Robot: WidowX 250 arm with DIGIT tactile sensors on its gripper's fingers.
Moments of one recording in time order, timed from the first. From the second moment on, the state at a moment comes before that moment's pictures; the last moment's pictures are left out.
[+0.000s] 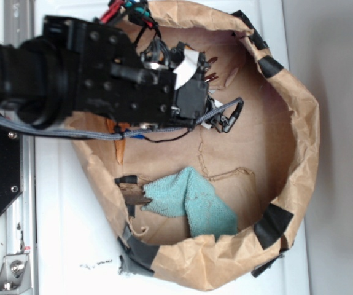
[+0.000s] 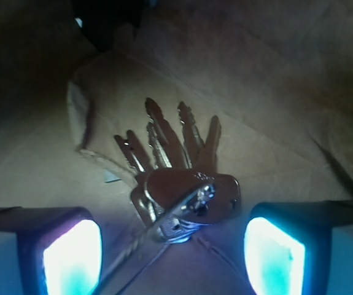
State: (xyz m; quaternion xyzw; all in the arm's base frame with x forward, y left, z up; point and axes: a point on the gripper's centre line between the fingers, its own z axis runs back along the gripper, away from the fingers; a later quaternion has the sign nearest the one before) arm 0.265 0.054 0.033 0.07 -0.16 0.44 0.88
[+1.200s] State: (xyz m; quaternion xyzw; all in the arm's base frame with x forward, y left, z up) arm 0.268 0.050 0.045 0.07 -0.12 0.44 0.89
